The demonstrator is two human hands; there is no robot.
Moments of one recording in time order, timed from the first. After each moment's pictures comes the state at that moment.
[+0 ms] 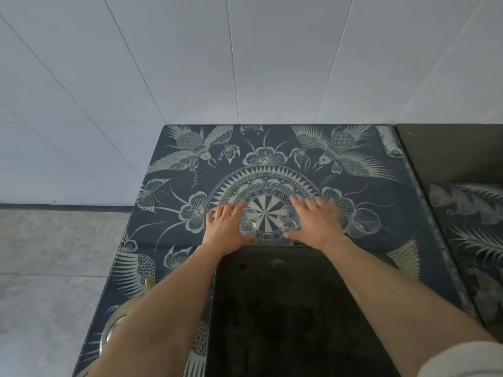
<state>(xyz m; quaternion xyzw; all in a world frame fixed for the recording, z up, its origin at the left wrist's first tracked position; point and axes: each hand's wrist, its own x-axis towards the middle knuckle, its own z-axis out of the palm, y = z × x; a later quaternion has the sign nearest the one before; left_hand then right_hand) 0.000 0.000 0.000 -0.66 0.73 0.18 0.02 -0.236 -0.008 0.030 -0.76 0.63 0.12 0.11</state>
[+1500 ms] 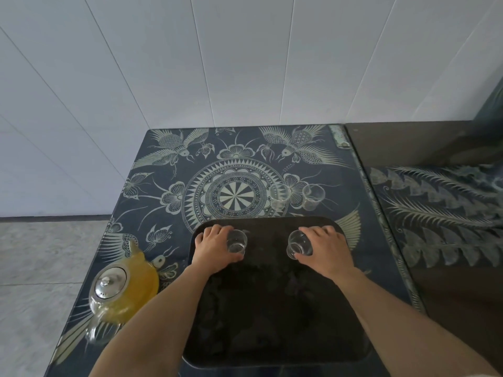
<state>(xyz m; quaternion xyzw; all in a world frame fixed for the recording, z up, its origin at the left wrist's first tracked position) -0.054 0.140 0.012 -0.67 0.71 0.22 -0.02 -0.343 0.170 0.035 -0.72 0.68 0.03 0.12</state>
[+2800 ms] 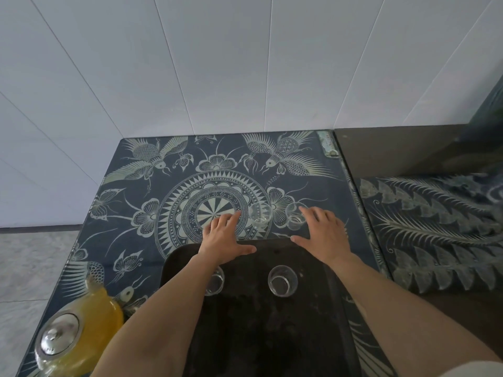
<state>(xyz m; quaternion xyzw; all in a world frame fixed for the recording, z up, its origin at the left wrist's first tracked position) -0.134 0.045 0.022 -0.63 0.74 0.24 -0.01 -0.399 0.071 0.043 -0.71 0.69 0.01 0.10</state>
